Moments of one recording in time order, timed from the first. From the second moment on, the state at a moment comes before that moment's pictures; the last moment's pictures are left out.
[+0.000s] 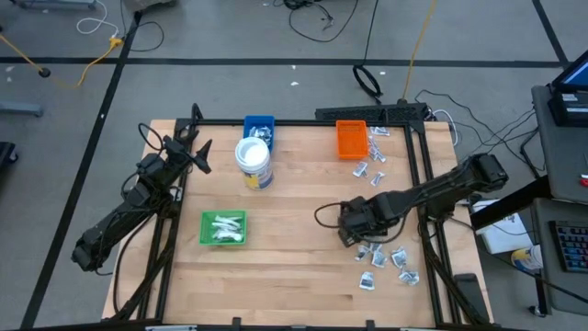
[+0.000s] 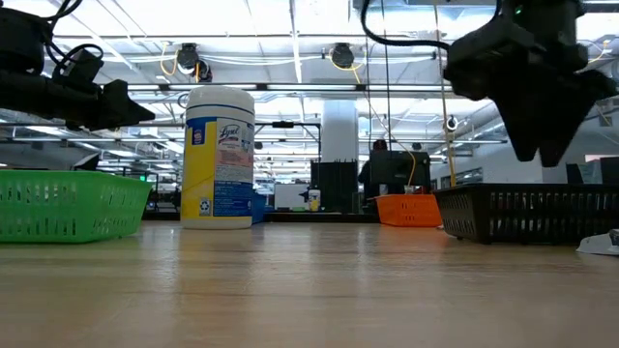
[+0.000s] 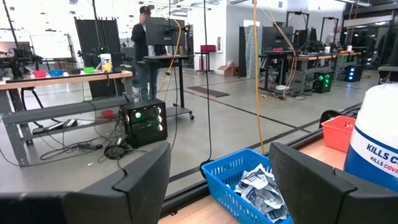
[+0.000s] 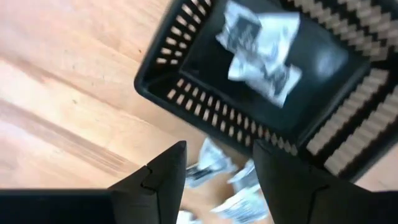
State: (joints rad) left arm 0.83 0.01 0.02 0.06 -0.11 0.04; right arm 0.31 1.53 1.07 -1.03 -0.01 1.41
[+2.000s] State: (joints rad) left arm 0.83 0.01 0.02 0.06 -0.11 0.04; right arm 0.76 1.89 1.19 -0.84 0.00 2.20
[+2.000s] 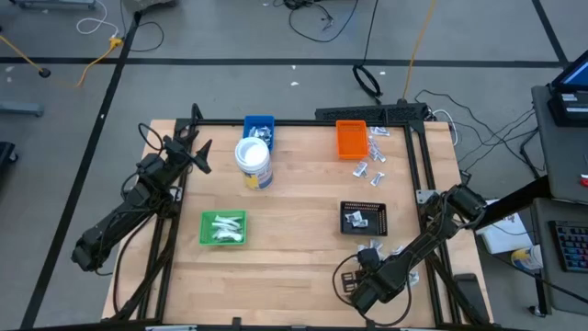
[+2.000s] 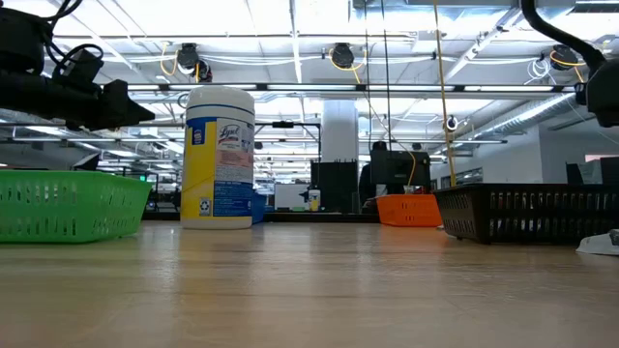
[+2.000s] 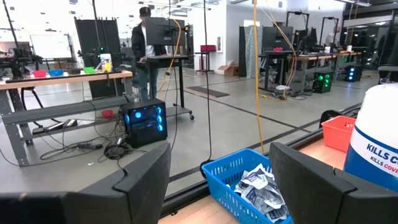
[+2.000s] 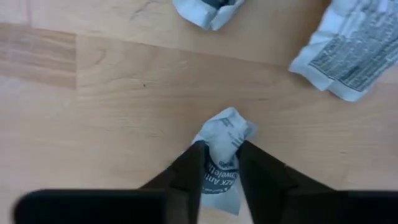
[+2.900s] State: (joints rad) left arm 0.83 0.01 0.02 0.06 -0.11 0.04; right arm 0.62 1.67 1.19 -1.10 -0.08 0.87
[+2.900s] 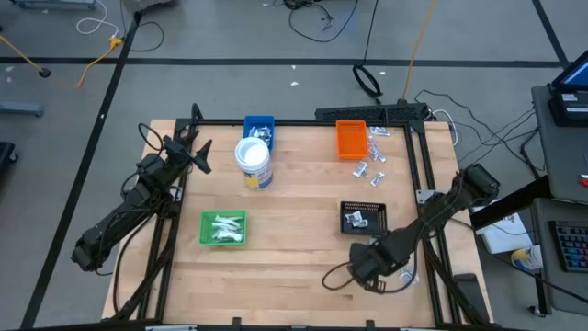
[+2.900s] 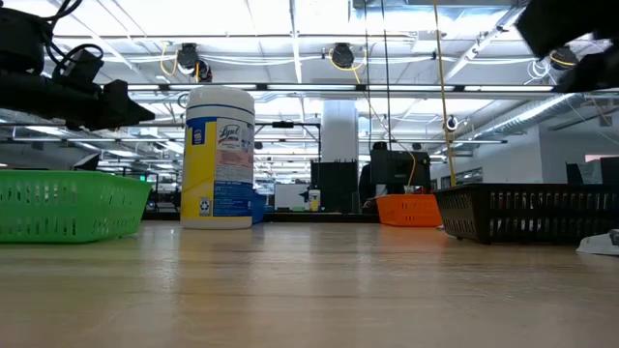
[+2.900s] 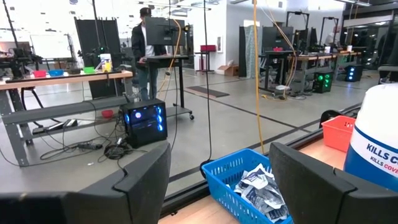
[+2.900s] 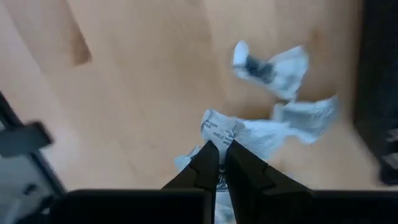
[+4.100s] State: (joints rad) left arm 0.83 0.01 0.02 0.06 -0.11 0.04; right arm 0.12 1.57 0.98 -0.93 0.05 0.27
